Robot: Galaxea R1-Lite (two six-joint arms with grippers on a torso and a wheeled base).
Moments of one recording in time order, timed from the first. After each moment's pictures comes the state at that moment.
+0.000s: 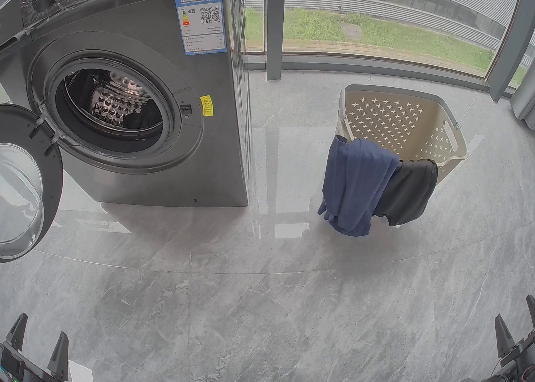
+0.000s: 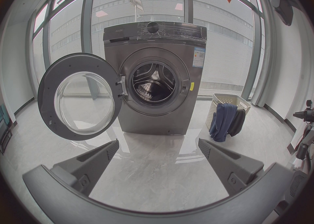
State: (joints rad) left arm 0.00 0.01 -0.02 0.00 0.03 -0.04; right arm 0.01 0.01 -0.02 0.00 -0.02 -0.01
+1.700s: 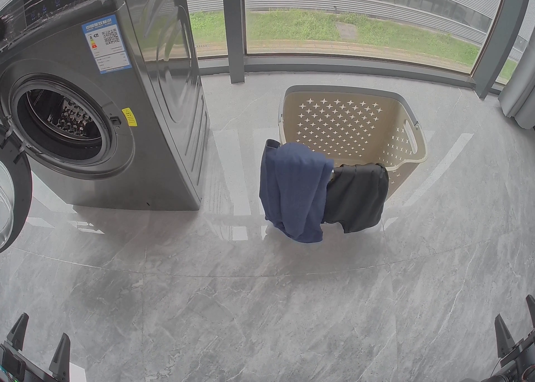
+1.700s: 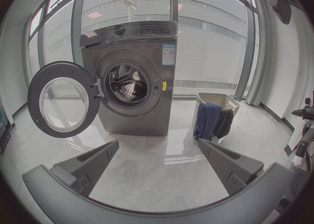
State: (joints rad) left arm 0.00 0.02 -0.02 0.00 0.01 -0.02; right arm 0.01 0.02 -0.02 0.00 -0.02 -0.01
